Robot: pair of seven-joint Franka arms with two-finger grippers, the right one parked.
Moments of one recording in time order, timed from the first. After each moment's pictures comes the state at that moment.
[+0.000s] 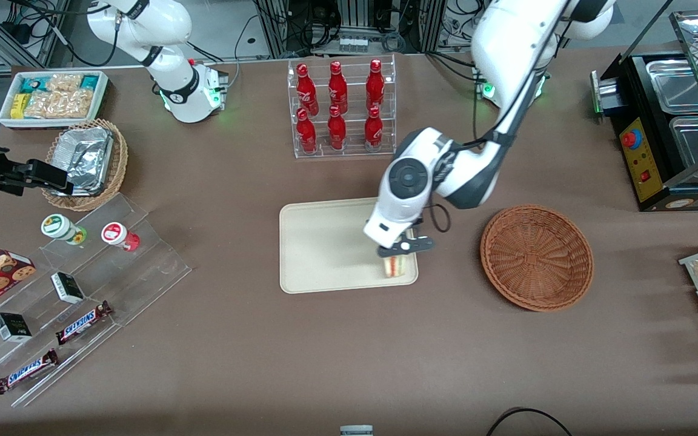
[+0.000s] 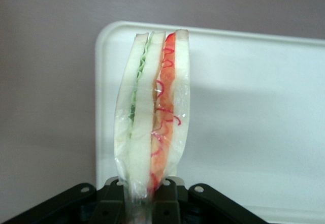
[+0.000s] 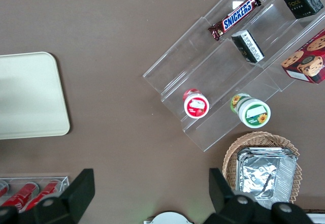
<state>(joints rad) -0.63 0.58 -0.08 -1.62 -0.04 2.13 -0.81</state>
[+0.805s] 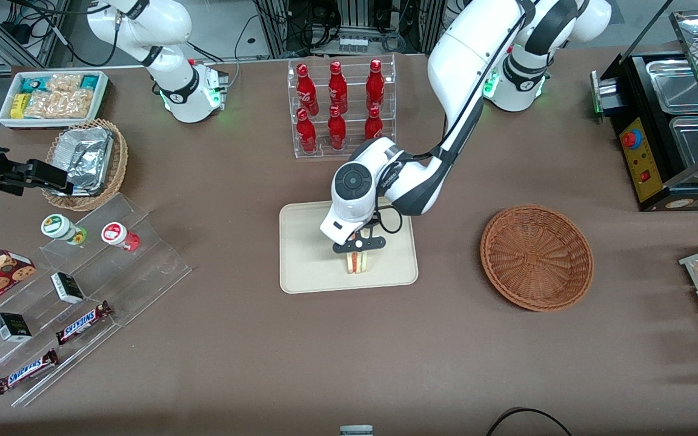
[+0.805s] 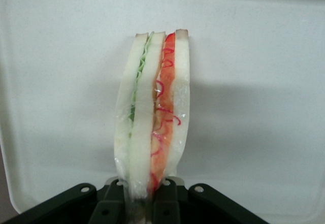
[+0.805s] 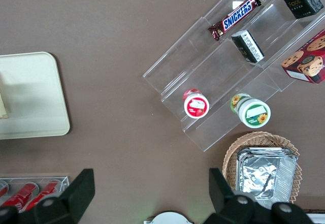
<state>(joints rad) -0.73 0.76 -0.08 -1.43 -0.04 2.13 -0.90</state>
